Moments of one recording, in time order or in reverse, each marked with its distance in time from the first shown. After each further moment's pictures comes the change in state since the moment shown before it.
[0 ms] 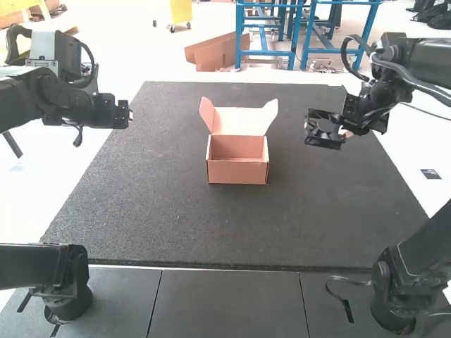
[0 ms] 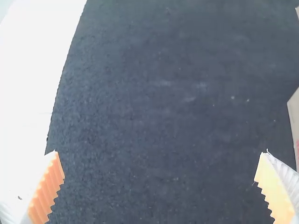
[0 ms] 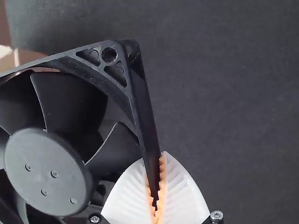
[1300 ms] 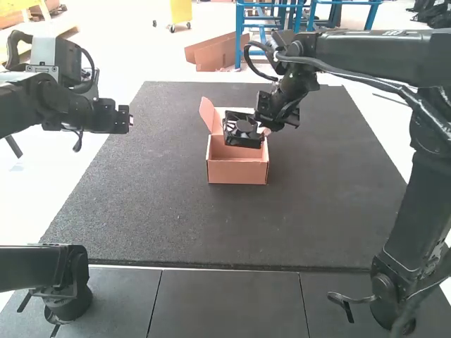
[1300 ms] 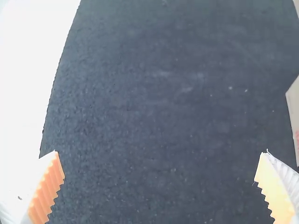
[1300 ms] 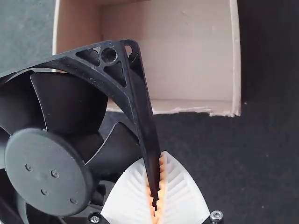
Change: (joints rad) left arm 0.000 -0.022 -0.033 -0.003 0.011 0.002; right arm 0.480 0.314 0.299 -0.029 0.021 0.252
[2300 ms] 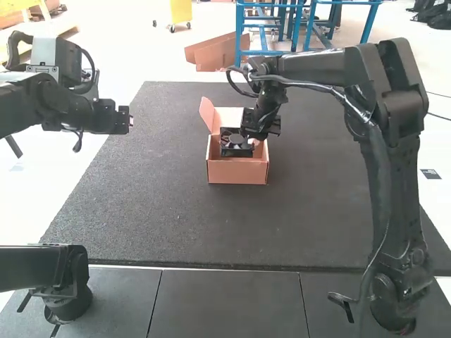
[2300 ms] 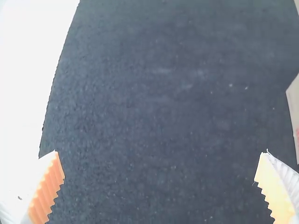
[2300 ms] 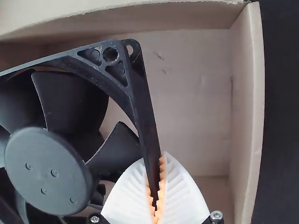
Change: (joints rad) left arm 0.000 0.000 0.000 -0.010 0.000 -0.004; right arm 0.006 0.351 0.235 0.015 0.098 -0.014
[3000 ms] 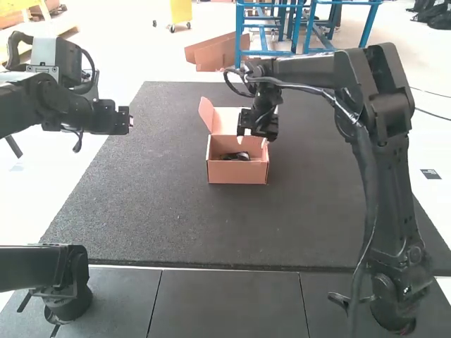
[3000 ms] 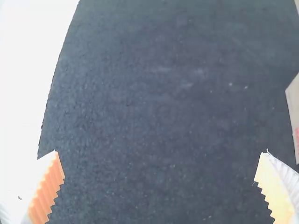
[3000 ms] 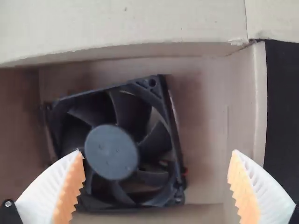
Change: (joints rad) left arm 0.000 0.000 0.000 -0.004 0.000 -0.008; right arm 0.000 0.068 0.081 0.003 0.043 -0.030
